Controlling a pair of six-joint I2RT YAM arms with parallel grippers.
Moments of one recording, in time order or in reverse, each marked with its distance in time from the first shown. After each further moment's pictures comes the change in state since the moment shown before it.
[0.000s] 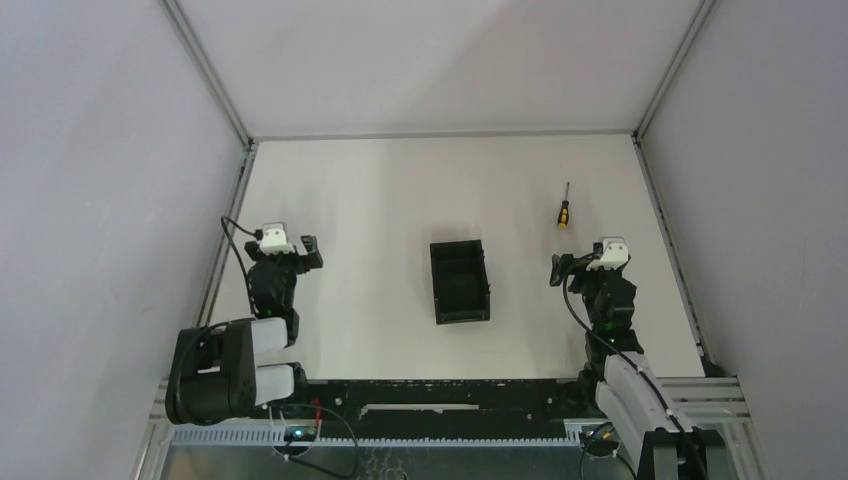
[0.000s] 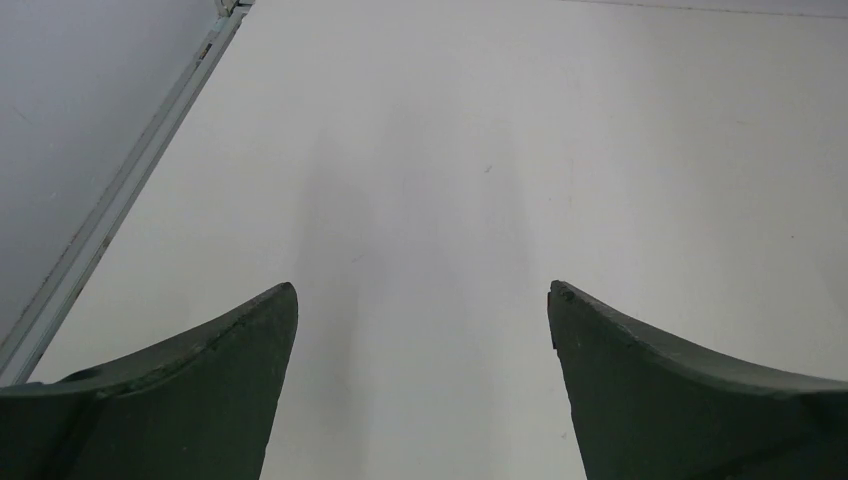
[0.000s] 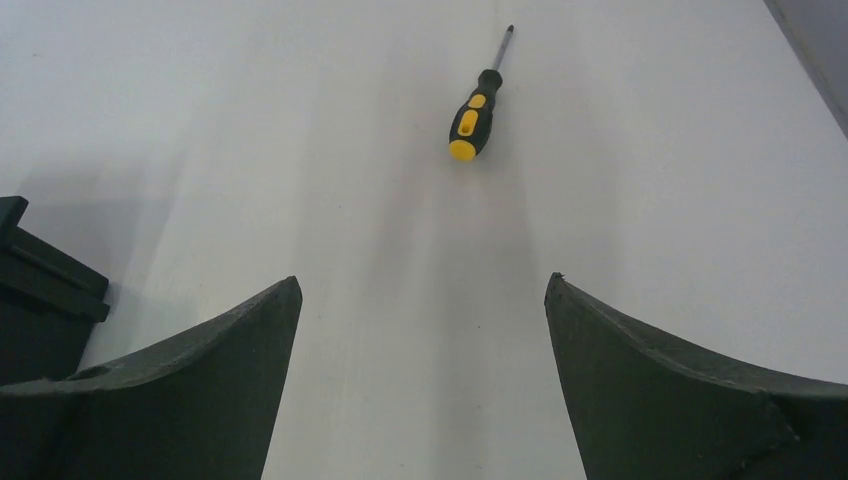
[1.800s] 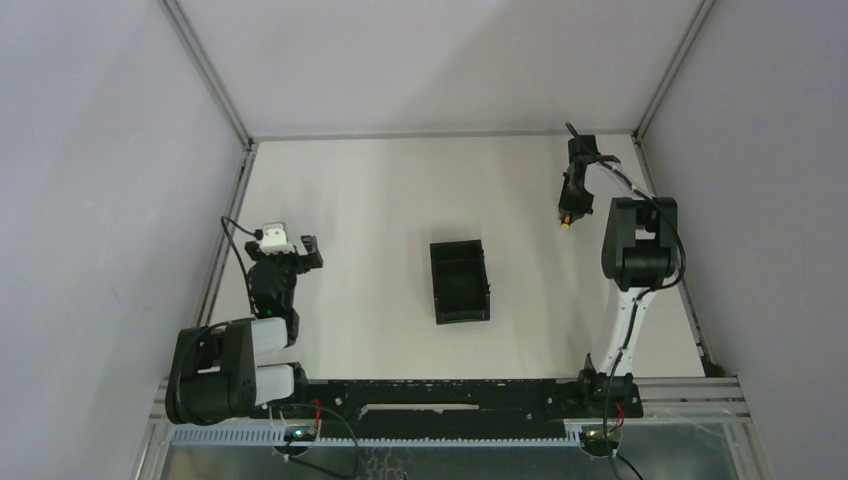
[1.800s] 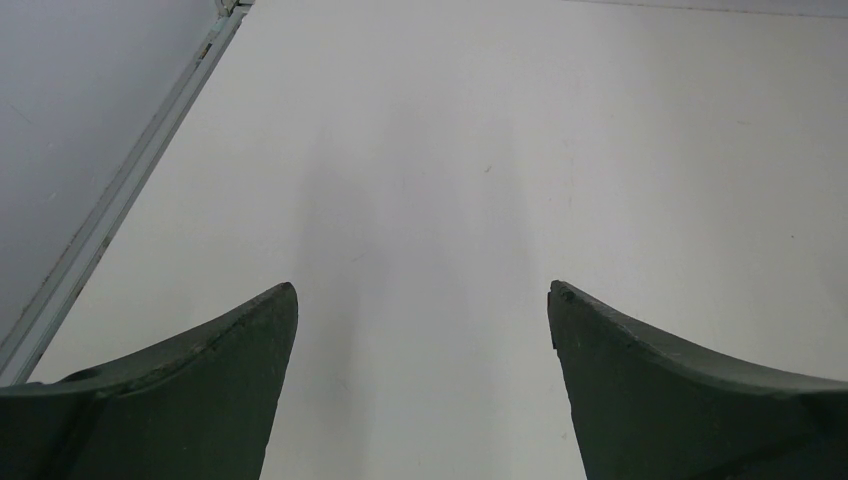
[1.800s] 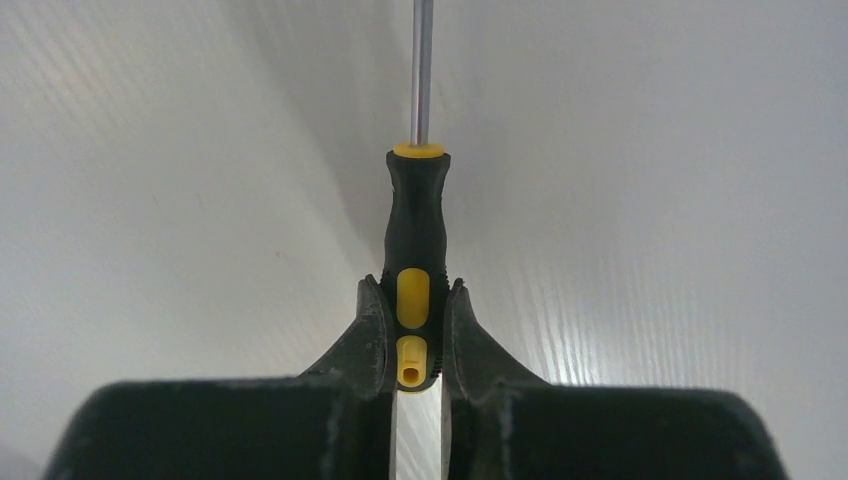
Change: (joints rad) left arm 0.000 0.000 0.000 0.000 0.000 0.000; right arm -0.031 1.377 1.519 -1.182 0.190 0.203
